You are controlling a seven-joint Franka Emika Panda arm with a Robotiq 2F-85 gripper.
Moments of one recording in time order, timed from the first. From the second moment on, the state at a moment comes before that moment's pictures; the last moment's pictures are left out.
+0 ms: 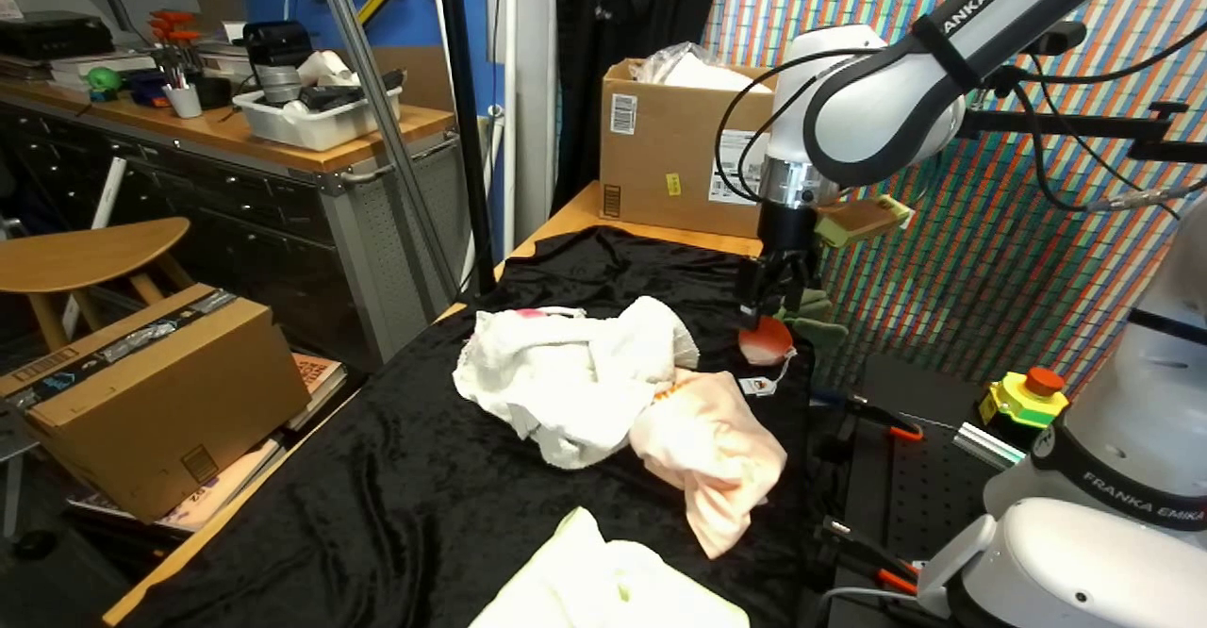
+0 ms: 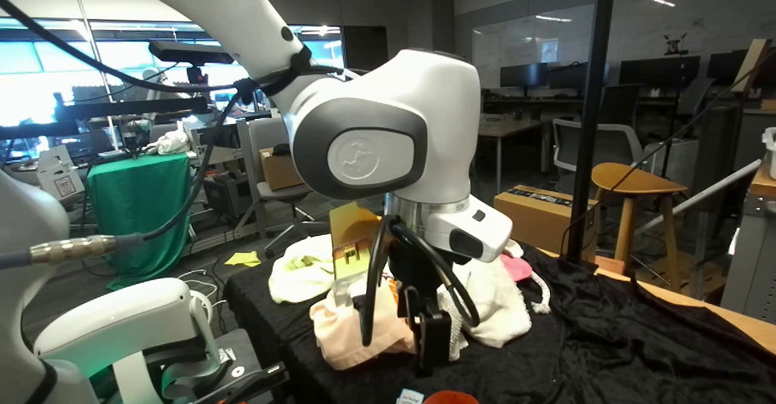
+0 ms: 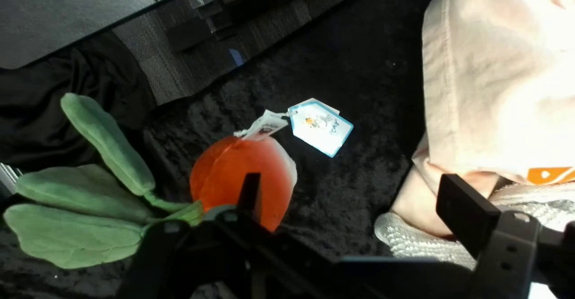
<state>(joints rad) -0.09 -0.22 -0.09 -2.76 0.09 2.46 0.12</state>
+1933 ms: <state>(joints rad) -0.14 0.05 -0.14 -2.75 0.15 2.74 0.16</state>
